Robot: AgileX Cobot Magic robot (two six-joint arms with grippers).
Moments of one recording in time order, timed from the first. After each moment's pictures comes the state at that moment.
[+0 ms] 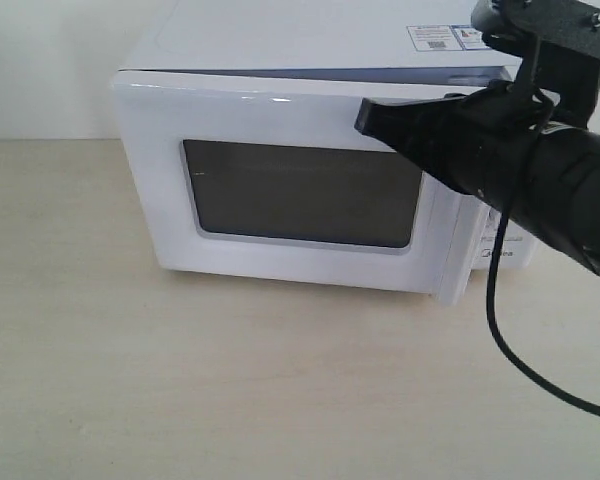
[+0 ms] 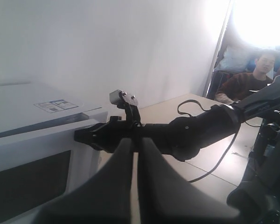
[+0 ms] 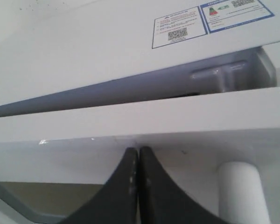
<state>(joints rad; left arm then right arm) -0.55 0.30 -0.69 -0.87 0.58 0.59 0.76 1.36 -0.70 1.13 -0.57 -0.55</state>
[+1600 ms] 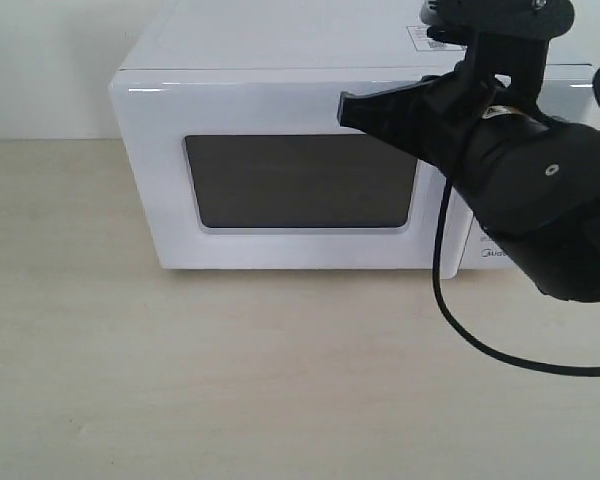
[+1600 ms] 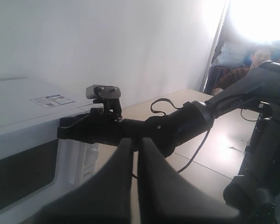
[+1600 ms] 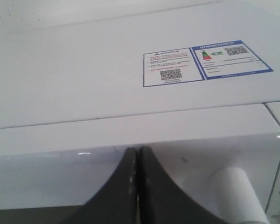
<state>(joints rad) -0.55 0.30 -0.69 -0.87 0.60 0.59 0.76 1.53 -0.81 1.12 -0.75 -0.67</state>
